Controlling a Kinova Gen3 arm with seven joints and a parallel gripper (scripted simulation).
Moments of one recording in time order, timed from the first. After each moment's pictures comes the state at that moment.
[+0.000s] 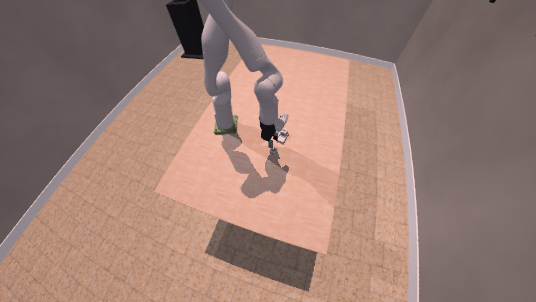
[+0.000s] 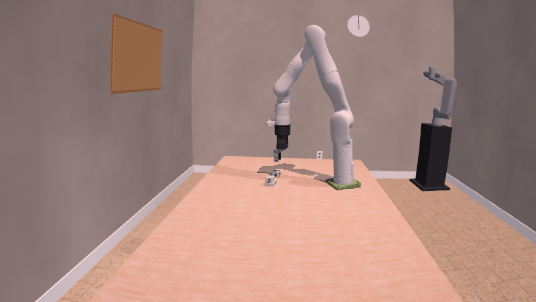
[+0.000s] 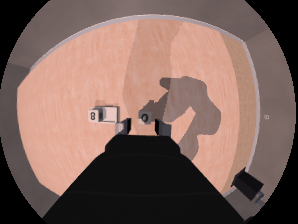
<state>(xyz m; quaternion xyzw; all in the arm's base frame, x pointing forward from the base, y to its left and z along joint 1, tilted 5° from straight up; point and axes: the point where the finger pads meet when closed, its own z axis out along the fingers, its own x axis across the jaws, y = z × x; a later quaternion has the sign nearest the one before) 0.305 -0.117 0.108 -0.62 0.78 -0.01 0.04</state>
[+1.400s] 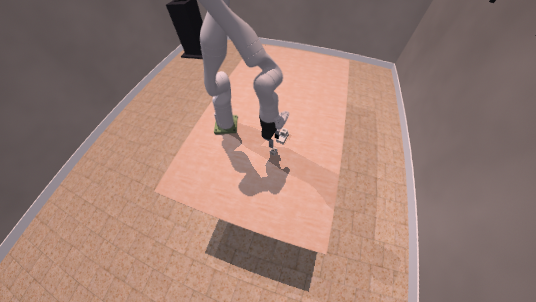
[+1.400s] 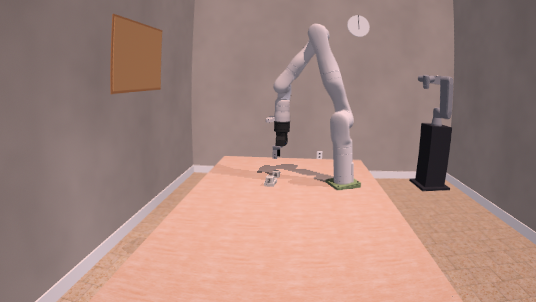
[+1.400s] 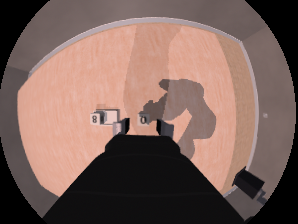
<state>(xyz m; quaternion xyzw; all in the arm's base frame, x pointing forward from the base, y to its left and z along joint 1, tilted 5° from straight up) 0.308 -0.121 0.124 -0.61 0.79 -0.02 0.04</state>
